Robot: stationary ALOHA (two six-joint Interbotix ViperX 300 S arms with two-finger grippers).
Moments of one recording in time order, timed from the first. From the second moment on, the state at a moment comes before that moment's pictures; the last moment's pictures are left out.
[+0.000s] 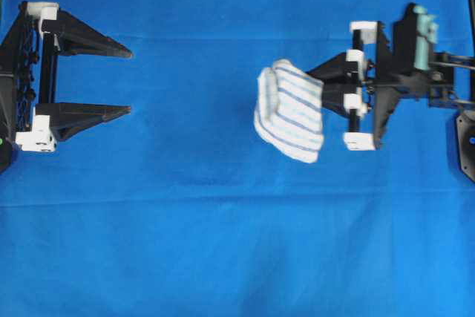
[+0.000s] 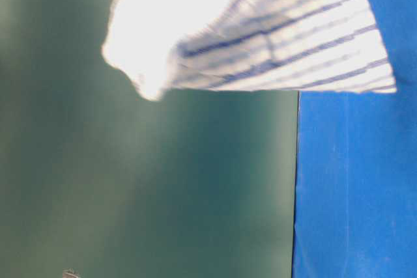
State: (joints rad) left arm 0.03 -0.75 0.96 -0.02 -0.16 0.01; right arm -0.10 -0.39 0.91 0.00 -0.24 0.05
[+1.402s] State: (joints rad) left arm 0.03 -0.72 0.96 -0.02 -0.17 0.02; right arm -0.16 0.18 0.63 -0.02 0.02 0.05
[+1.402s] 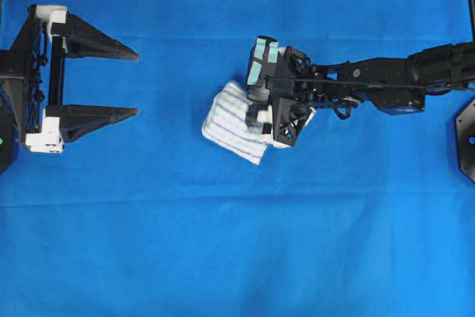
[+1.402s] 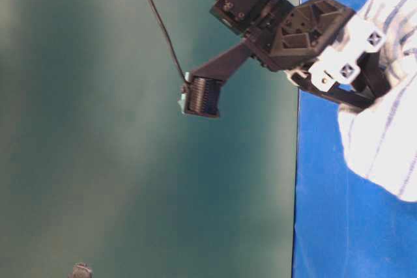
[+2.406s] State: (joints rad) left arm 0.03 -0.72 0.96 -0.02 -0.19 0.02; right arm -0.09 -0.53 0.92 -0.02 -0.23 0.04
